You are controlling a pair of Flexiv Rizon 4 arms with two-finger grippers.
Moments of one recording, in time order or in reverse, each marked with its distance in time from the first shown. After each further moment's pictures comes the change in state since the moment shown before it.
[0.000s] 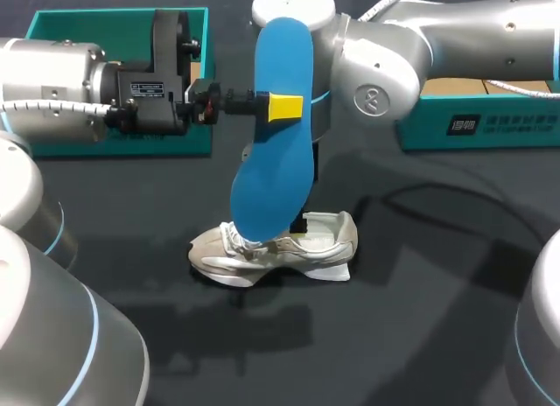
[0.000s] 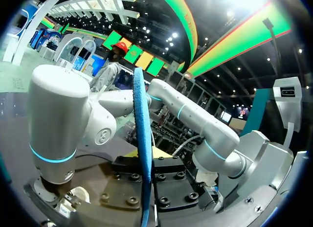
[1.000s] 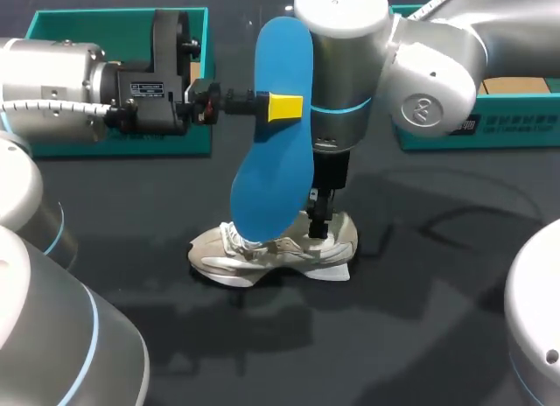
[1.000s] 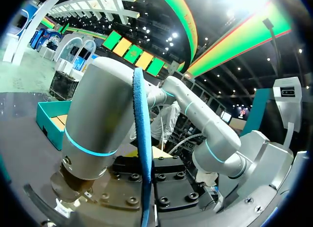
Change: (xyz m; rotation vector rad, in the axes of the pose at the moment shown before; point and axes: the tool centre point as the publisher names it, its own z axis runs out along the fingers) left arm 0.000 0.000 0.000 0.000 0.000 0.000; right arm 0.034 -0.033 -0.043 -0.035 -0.085 0.113
